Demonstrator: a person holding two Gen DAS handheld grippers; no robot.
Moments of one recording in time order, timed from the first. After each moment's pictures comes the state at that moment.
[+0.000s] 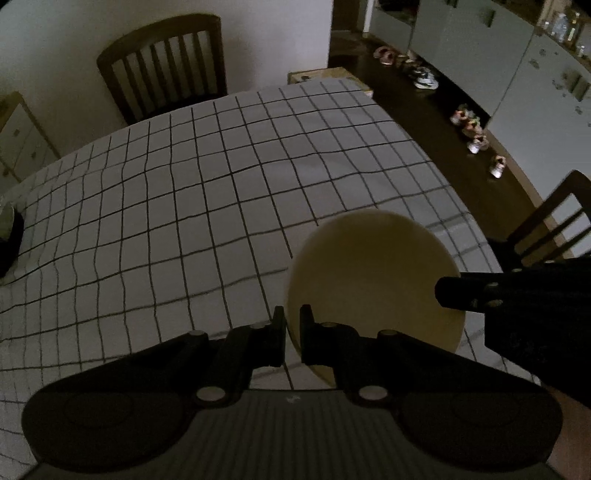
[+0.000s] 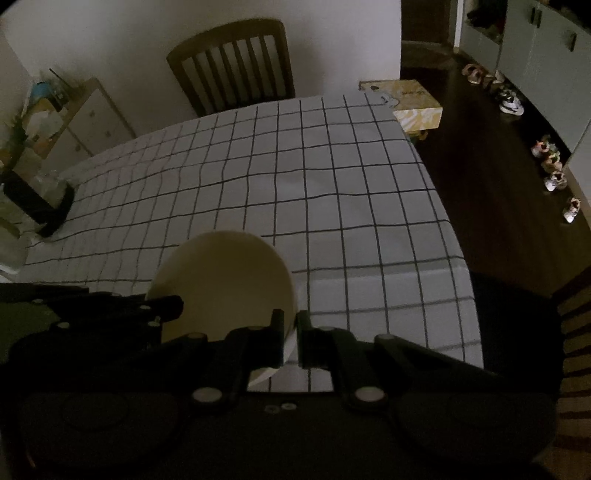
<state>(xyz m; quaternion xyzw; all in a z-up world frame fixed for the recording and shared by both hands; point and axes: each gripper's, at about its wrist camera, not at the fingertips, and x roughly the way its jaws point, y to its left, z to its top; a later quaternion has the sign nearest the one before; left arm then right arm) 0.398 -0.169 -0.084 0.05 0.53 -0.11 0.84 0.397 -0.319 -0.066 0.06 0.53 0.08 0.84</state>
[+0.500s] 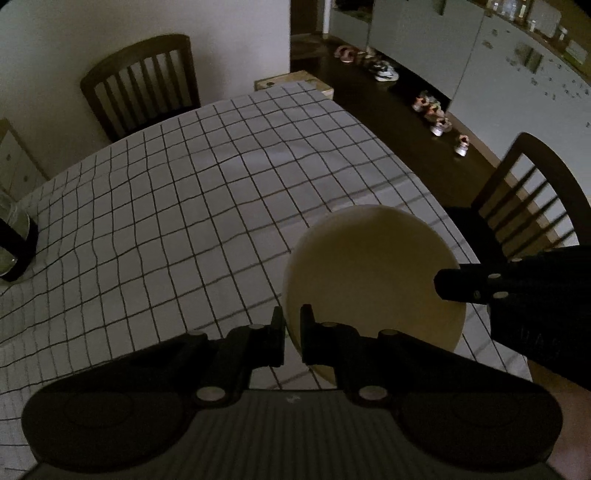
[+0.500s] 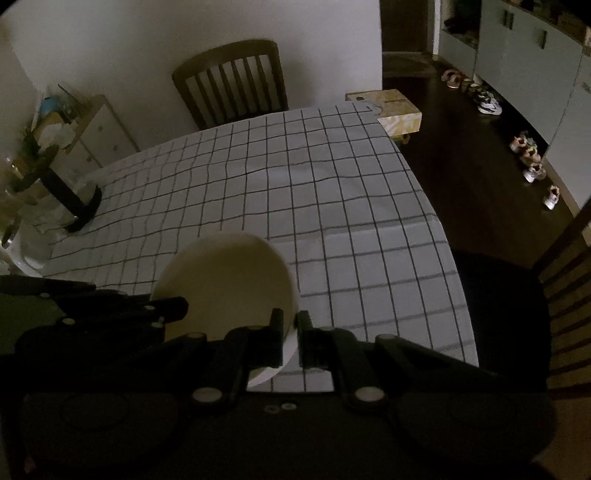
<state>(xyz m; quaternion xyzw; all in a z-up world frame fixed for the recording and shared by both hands) 0.308 -0.149 -0.035 0.09 0.52 -0.16 0.84 0.303 -0.304 -0.015 0.07 0.51 0.05 0.85</state>
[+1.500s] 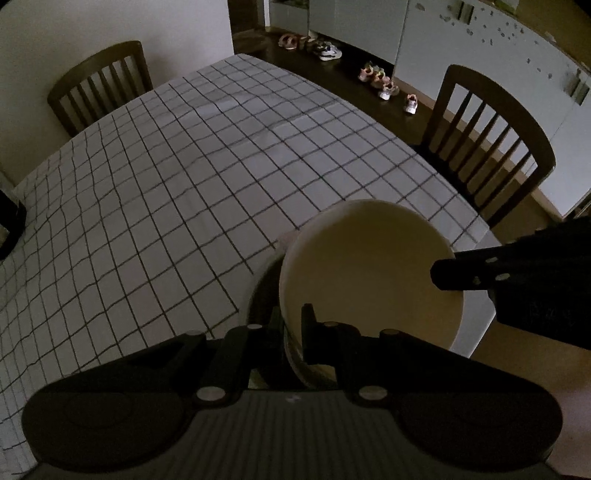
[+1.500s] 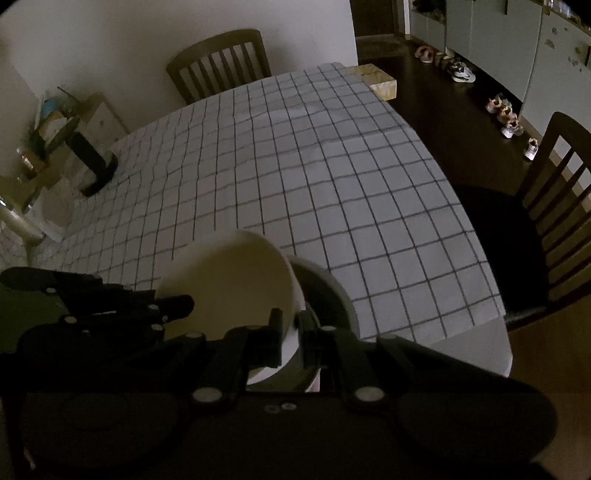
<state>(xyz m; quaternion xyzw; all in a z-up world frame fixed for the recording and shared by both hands) 0.168 -0.120 -0.059 0.14 0.50 -0.23 0.82 0.149 -0.275 -0.029 0.11 0.52 0.02 0.85</state>
